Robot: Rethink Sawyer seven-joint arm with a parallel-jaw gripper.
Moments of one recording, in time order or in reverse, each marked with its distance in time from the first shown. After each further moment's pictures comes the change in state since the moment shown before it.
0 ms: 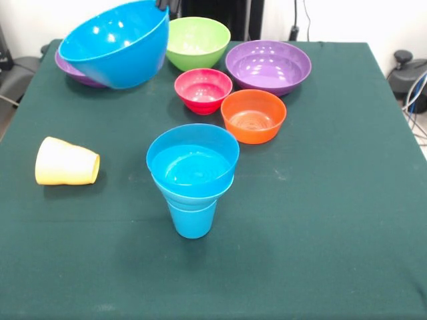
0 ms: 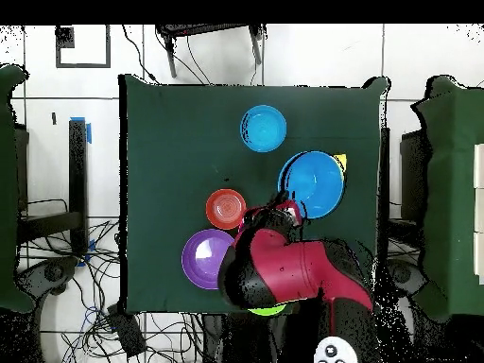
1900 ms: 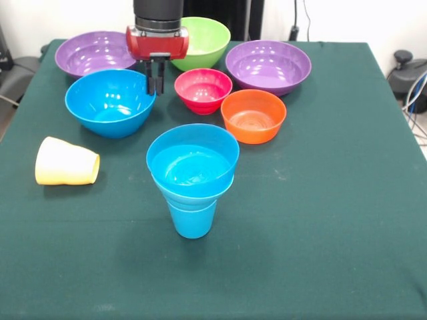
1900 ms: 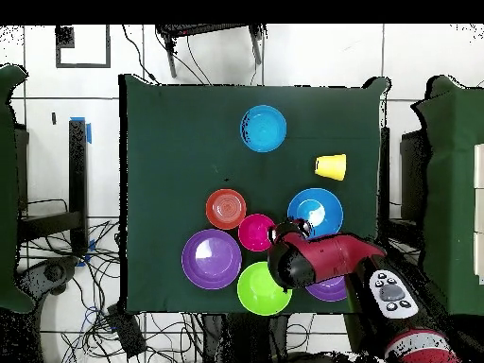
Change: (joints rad) arm -0.327 0.413 0.186 -0.041 -0.111 -0.072 0.000
